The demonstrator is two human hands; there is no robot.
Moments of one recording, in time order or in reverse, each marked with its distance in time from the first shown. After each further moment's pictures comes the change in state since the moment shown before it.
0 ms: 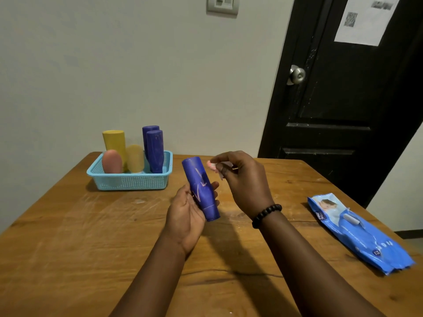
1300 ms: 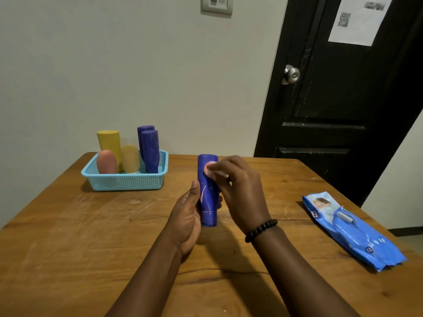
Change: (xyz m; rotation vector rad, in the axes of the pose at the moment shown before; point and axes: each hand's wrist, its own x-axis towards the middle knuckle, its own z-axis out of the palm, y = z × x) left_hand -0.010 -0.006 0.010 0.189 -0.063 0.023; right_hand -0.025 0.002 -0.002 -0.096 0.024 -0.162
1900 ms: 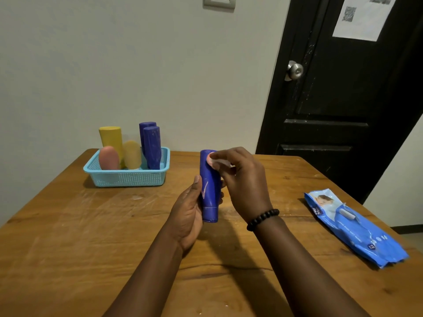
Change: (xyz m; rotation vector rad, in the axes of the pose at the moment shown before) left_hand -0.001 0.004 0.000 -0.013 -0.026 -0.012; right_hand 0.010 -0.002 -0.001 0.100 0.027 0.080
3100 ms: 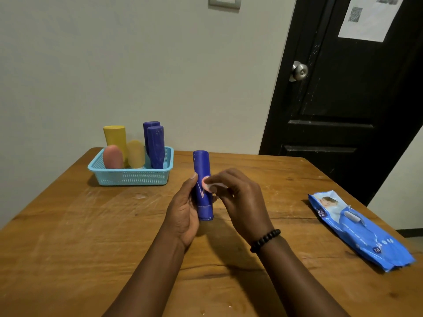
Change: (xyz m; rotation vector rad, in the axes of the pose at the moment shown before) left_hand 0.005 0.004 -0.006 -0.152 0.108 0.041; right_hand -0.029 0.010 0.009 0.011 -0.132 -0.080
